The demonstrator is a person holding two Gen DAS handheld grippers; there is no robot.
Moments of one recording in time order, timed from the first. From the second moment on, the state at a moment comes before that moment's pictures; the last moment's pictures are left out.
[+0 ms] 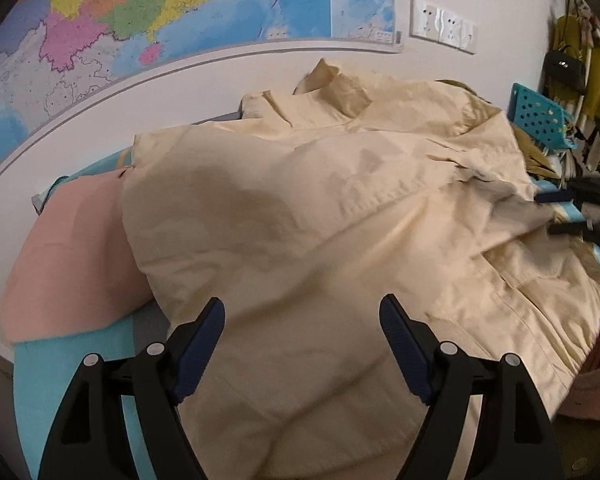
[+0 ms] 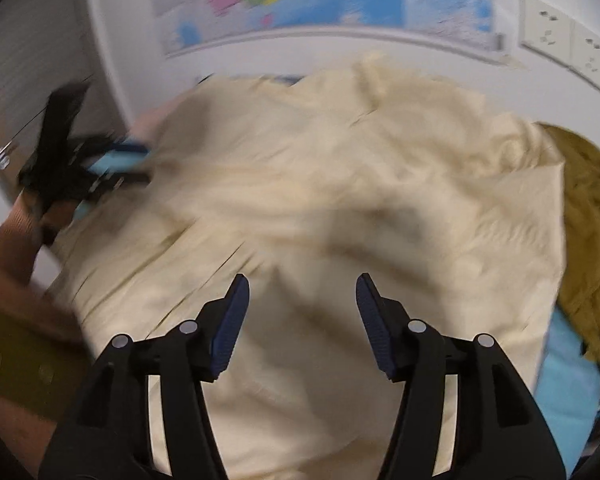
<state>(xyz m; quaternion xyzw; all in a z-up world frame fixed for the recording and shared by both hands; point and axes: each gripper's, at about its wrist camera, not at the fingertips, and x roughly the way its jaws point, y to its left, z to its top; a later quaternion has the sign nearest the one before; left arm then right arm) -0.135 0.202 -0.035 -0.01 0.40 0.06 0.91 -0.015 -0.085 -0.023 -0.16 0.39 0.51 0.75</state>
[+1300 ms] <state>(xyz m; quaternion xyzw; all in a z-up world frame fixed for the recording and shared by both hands) -0.271 0.213 -0.088 -0.32 0.37 -0.08 0.87 -0.008 -0.247 -0.071 0.13 0.49 0.44 0.74</state>
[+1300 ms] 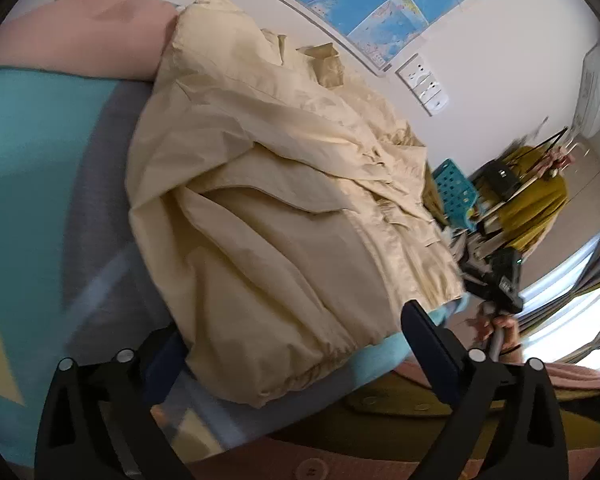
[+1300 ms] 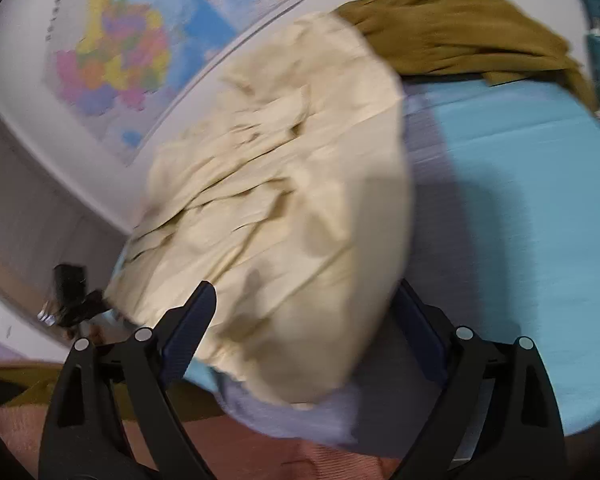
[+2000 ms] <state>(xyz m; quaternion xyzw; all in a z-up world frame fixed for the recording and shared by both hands) -0.249 0.215 -0.072 -0.33 0.38 0.02 0.86 -0.022 -0.221 -0.050 0.22 0.45 0.52 0.69</state>
